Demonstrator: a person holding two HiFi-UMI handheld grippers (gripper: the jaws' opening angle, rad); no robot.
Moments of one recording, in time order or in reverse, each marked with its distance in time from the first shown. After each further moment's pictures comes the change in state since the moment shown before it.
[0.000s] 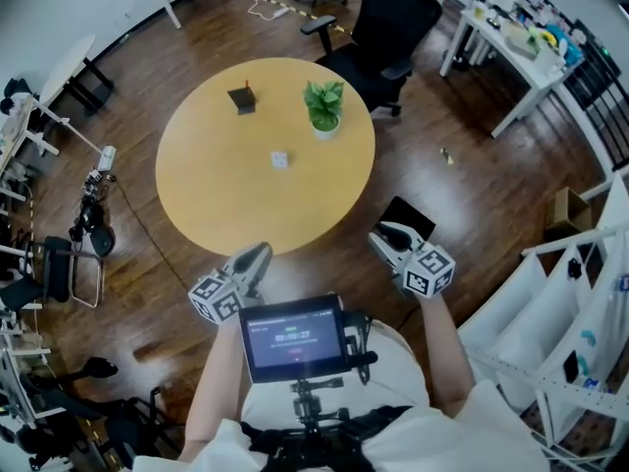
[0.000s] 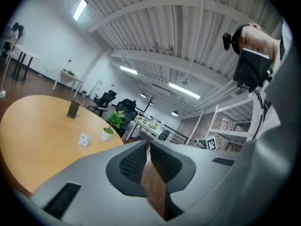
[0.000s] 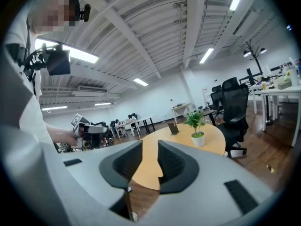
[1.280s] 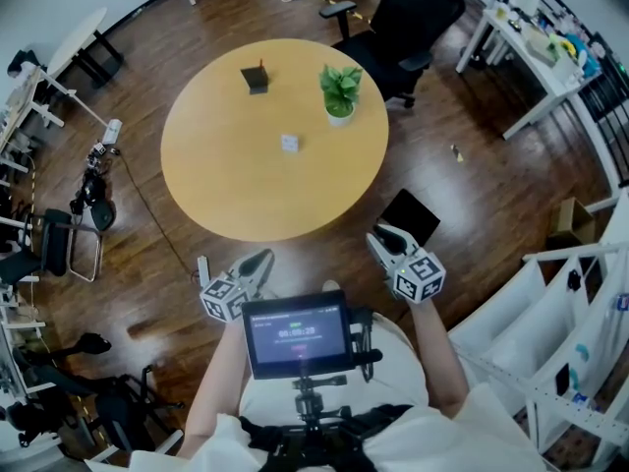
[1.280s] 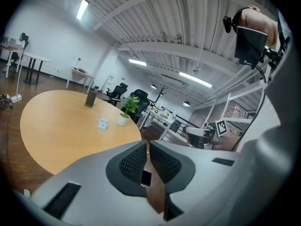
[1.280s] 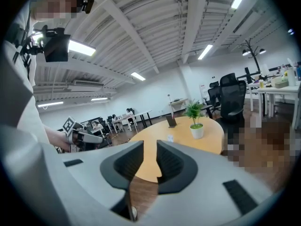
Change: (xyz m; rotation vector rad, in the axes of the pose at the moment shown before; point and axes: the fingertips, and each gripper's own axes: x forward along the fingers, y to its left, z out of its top) left arm -0.028 0.045 -0.086 -0.019 0.109 0.153; right arm 0.025 0.010 -0.041 0.013 0.044 -0.039
